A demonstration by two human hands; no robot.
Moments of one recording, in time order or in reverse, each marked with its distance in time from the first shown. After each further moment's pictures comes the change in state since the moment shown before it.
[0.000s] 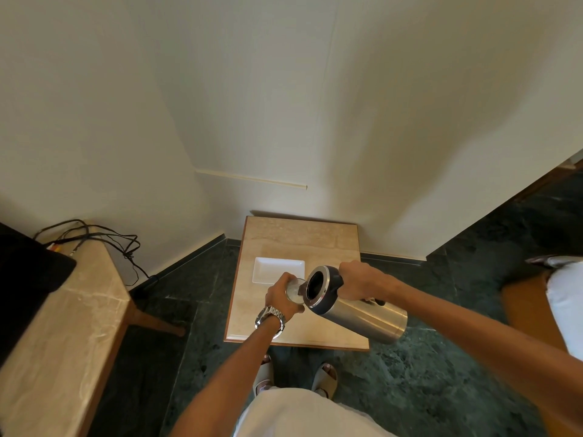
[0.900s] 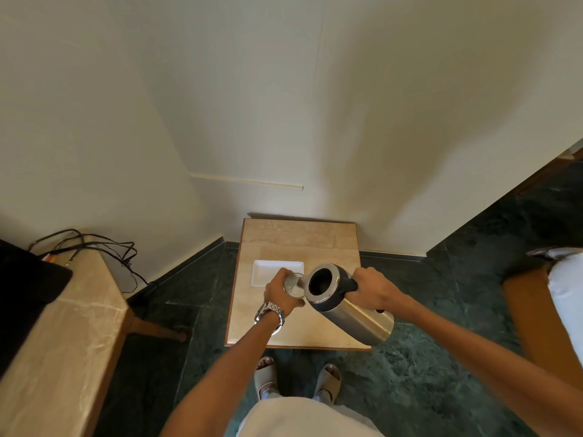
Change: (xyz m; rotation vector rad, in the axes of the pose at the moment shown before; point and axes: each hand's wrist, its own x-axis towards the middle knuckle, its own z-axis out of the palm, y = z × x) left_hand 0.017 0.011 0.002 -0.075 0.032 -0.019; right_hand -0.005 0.043 0.022 0.217 0.149 0.015
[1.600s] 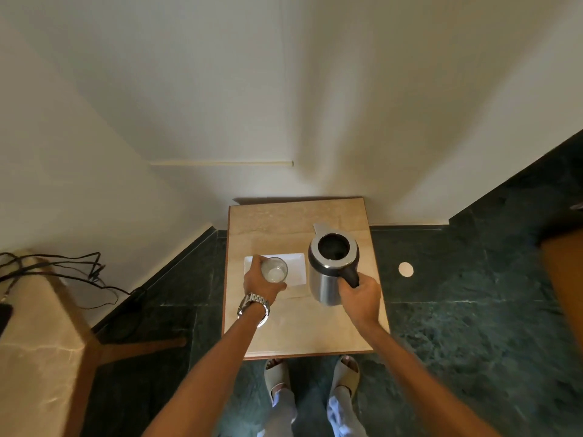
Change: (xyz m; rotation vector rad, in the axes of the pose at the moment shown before) left_hand 0.165 -0.067 0.043 0.080 0.154 -0.124; right_hand 0.145 0.056 0.133 0.856 0.645 0.312
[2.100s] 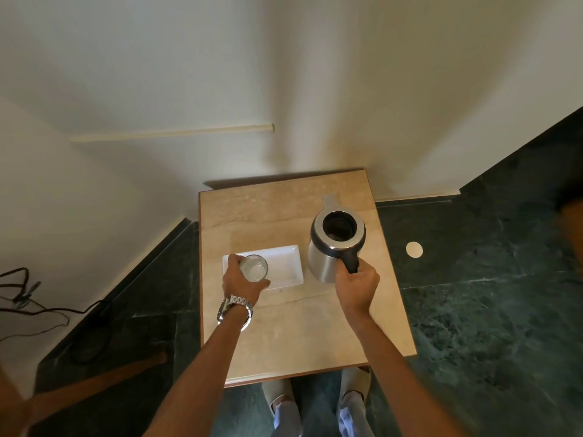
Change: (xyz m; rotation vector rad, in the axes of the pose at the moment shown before) left_hand 0.135 -0.115 0.080 0.026 0.031 -0.022; right_hand 0.092 0.104 0.107 0.173 0.249 -0.007
